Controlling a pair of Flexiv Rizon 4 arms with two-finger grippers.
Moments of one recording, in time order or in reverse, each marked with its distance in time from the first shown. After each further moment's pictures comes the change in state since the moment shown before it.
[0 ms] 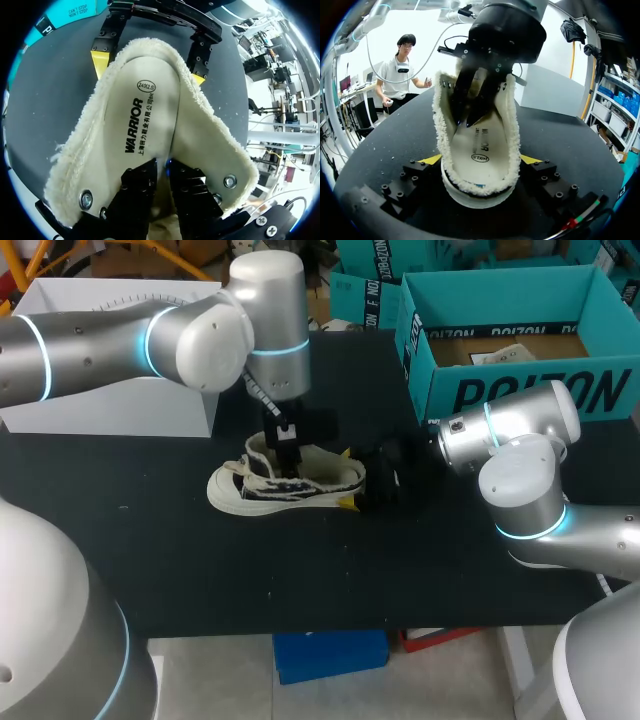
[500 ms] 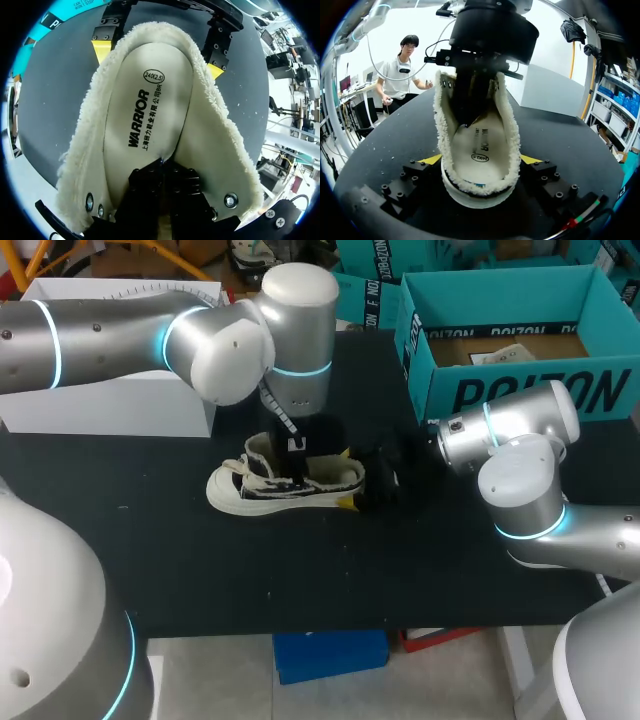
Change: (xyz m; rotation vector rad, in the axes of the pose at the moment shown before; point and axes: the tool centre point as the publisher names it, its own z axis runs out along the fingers) left arm -0.006 0.008 0.003 -0.132 -0.191 -0.076; right arm 0.000 0.000 0.001 0.000 0.000 0.000
